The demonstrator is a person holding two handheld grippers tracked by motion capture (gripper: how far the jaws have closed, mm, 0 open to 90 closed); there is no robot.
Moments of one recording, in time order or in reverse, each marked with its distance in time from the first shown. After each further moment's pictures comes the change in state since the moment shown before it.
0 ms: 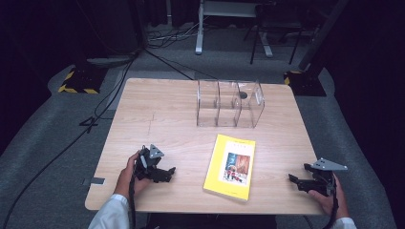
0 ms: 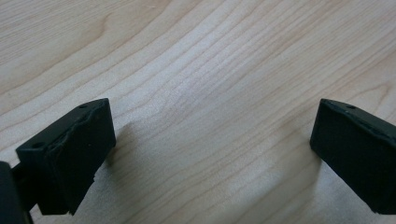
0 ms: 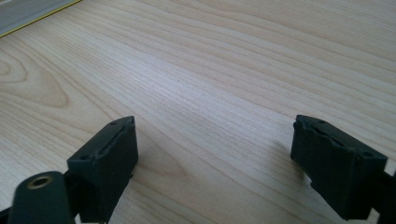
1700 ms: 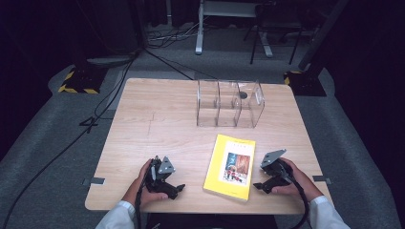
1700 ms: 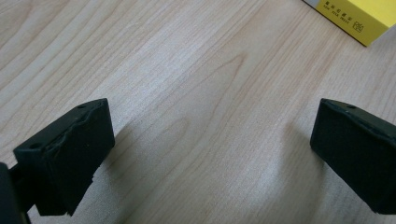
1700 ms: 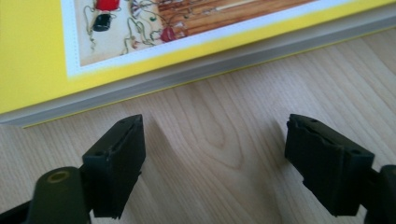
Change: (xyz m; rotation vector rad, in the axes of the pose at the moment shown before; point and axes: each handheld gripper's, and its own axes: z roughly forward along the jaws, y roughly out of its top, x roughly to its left) left arm -0.040 -0.006 -0.004 0.001 -0.178 0.197; right arm 0.106 0.084 0.052 0.357 0.319 -0.418
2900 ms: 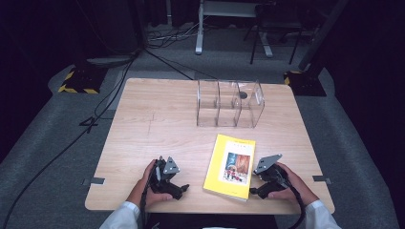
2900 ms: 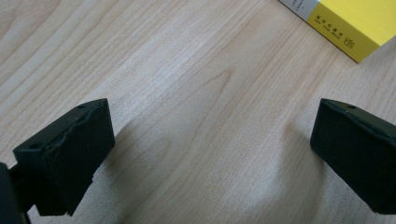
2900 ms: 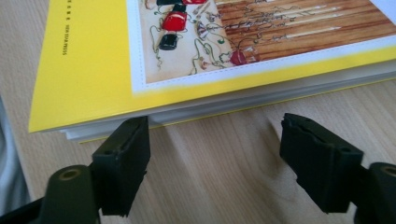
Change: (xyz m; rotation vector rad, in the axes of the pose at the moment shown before) left arm -0.009 0.008 0.007 0.003 0.007 -0.011; right arm 0.020 0.003 0.003 -0.067 0.051 -0.055
